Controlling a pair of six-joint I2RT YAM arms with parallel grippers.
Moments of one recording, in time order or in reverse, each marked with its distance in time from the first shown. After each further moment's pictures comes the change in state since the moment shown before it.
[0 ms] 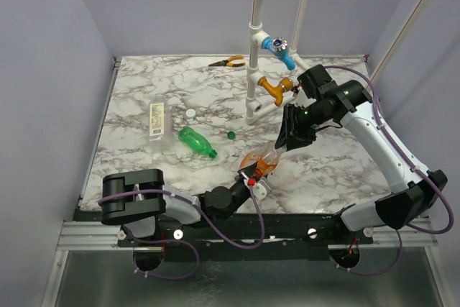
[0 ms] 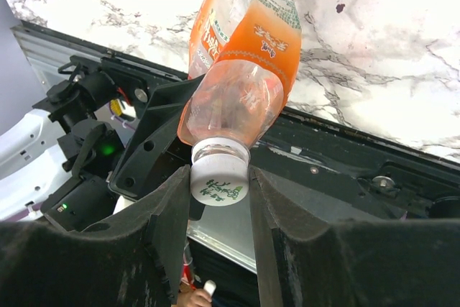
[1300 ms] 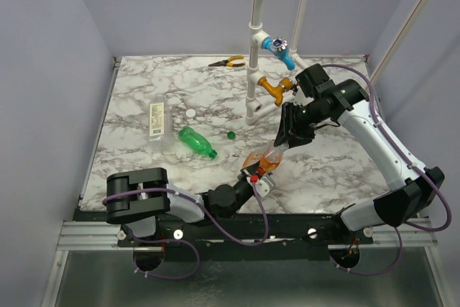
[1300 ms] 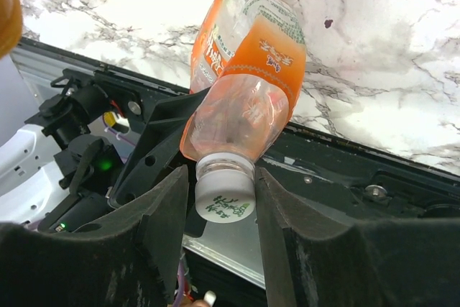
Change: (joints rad) left arm 0.010 0.033 0.039 -0.012 0.011 -0.035; right arm 0.000 0.018 -0.002 0.026 0.034 -0.001
